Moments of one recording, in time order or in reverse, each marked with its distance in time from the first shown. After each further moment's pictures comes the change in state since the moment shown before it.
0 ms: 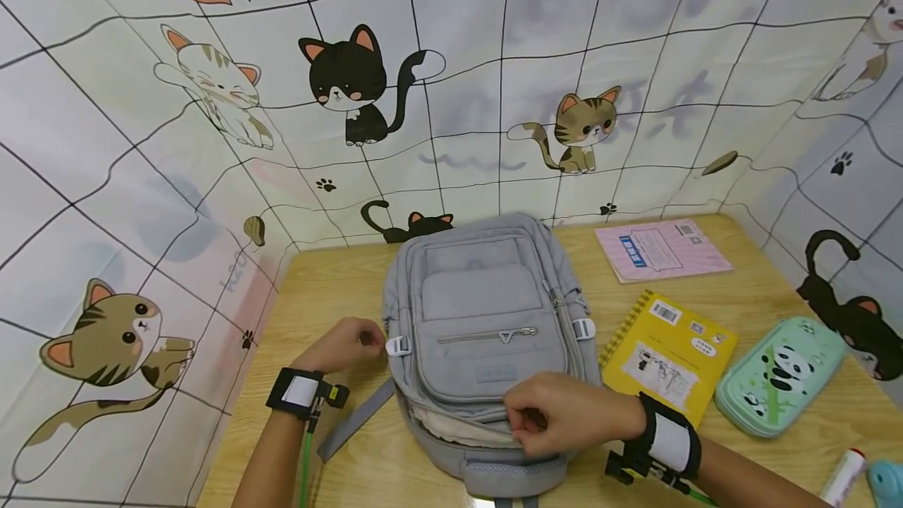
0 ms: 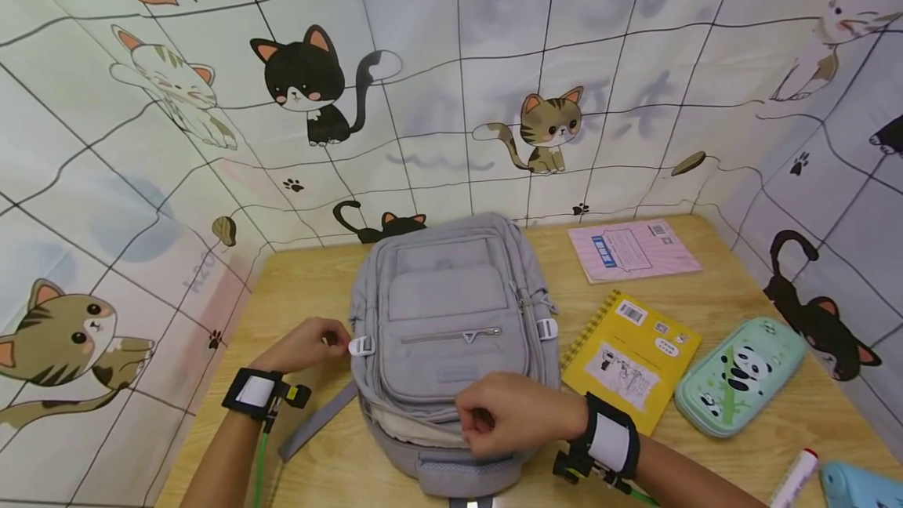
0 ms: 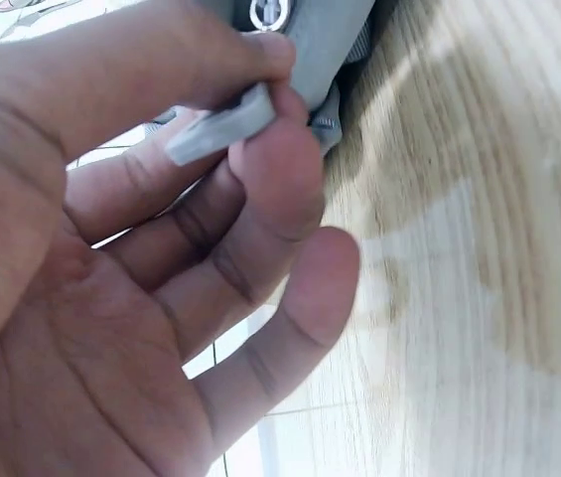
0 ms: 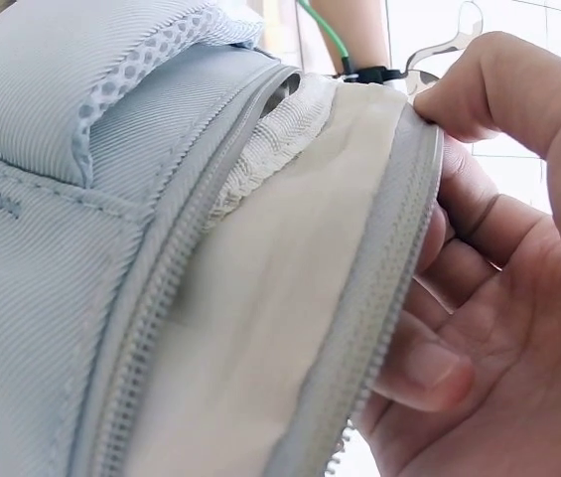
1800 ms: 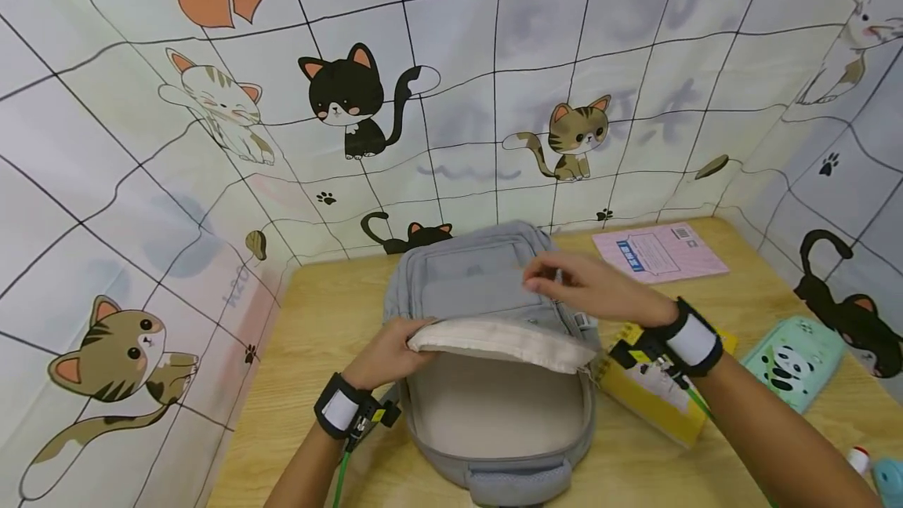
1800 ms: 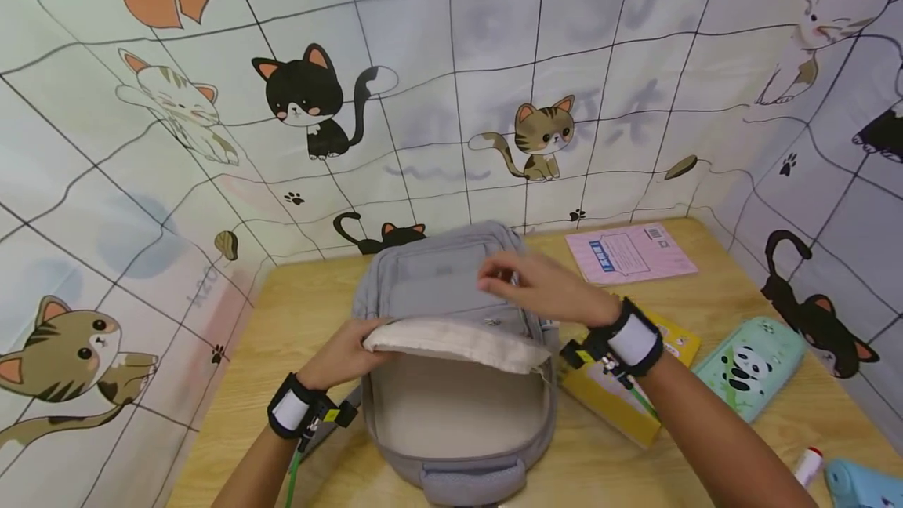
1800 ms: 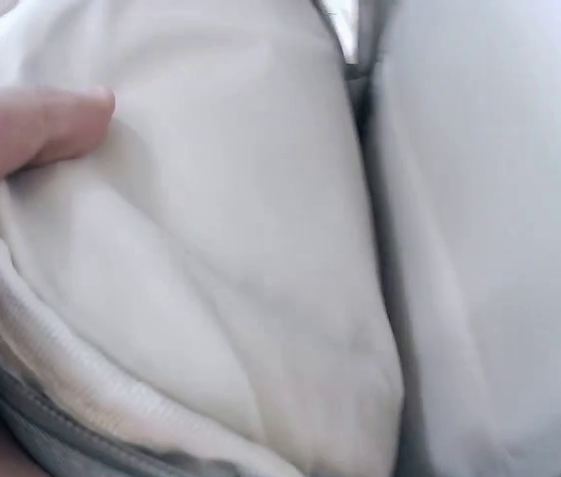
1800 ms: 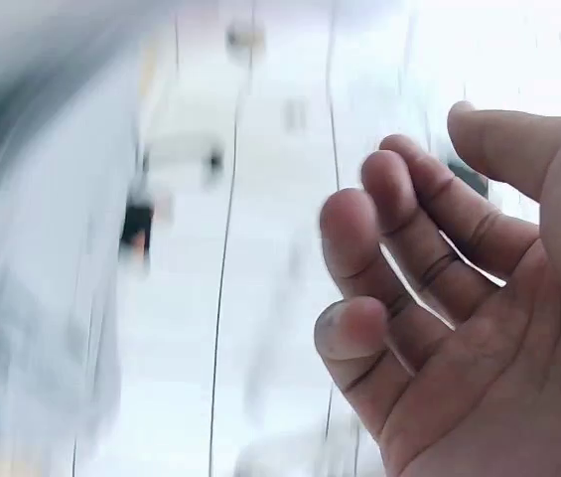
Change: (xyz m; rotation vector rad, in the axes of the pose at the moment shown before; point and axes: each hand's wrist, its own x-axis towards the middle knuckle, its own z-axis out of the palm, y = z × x) left_hand 0.018 0.109 0.017 -0.170 0.132 0.368; right_hand 0.004 0.016 -0.131 -0.185 0.350 0.202
